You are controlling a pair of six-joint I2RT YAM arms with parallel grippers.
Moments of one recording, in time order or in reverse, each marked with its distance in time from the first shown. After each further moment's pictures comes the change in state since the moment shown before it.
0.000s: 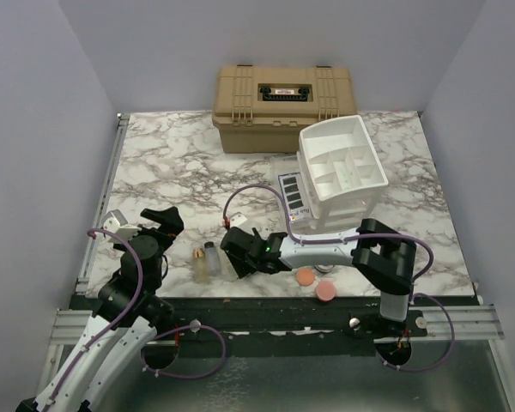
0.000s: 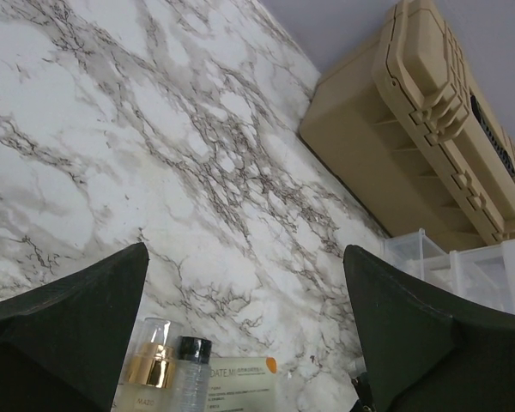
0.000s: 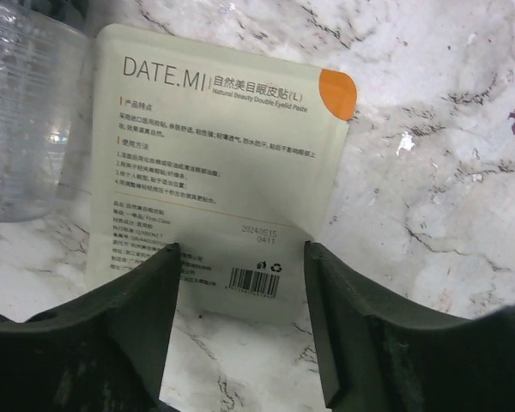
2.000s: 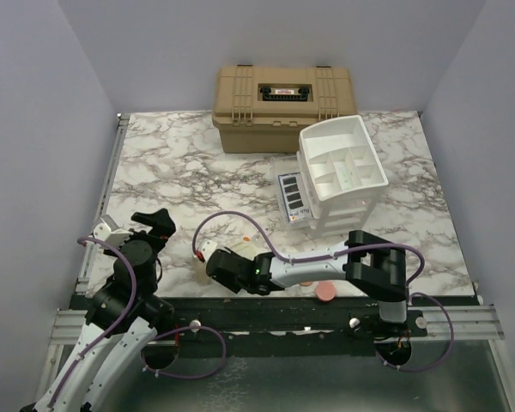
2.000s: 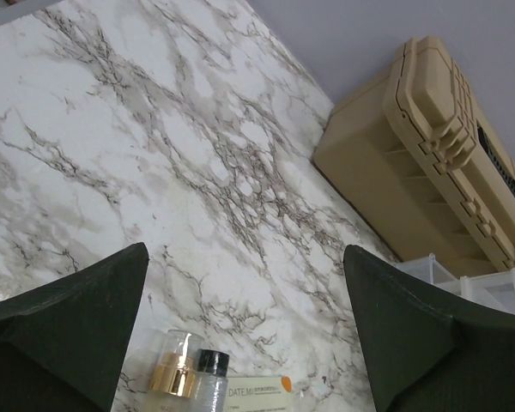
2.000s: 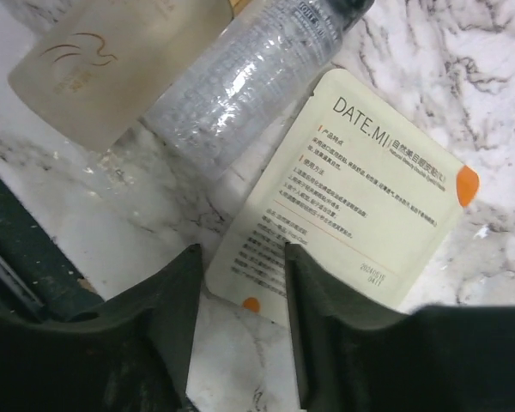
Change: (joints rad) left arm 0.000 -0.060 0.032 -0.071 -0.077 0.025; right arm 0.152 0.027 0.015 0.128 0.023 -0.354
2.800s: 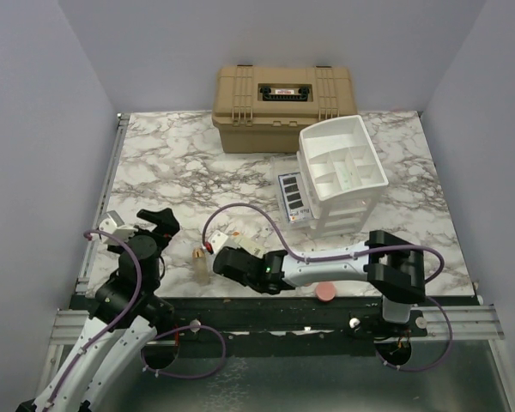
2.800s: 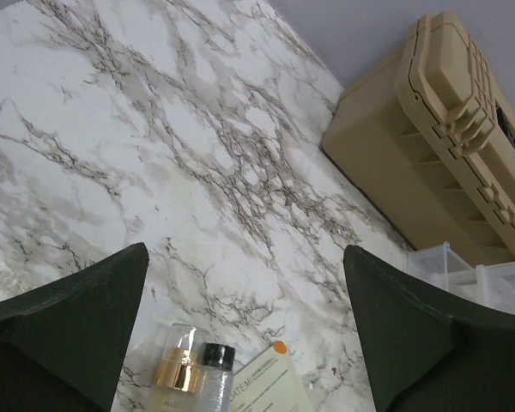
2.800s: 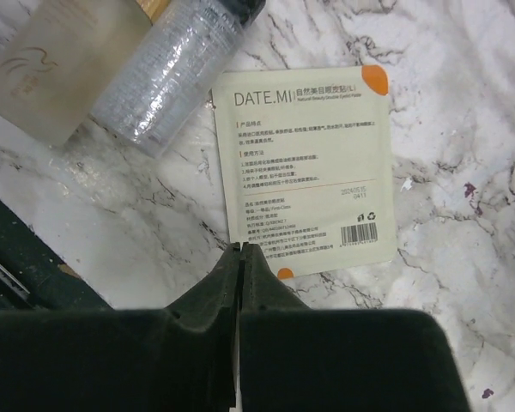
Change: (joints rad) left arm 0.000 0.039 0.000 -0.002 0.013 0.001; right arm 0.003 -0.092 -0.045 -0.044 0.128 0.079
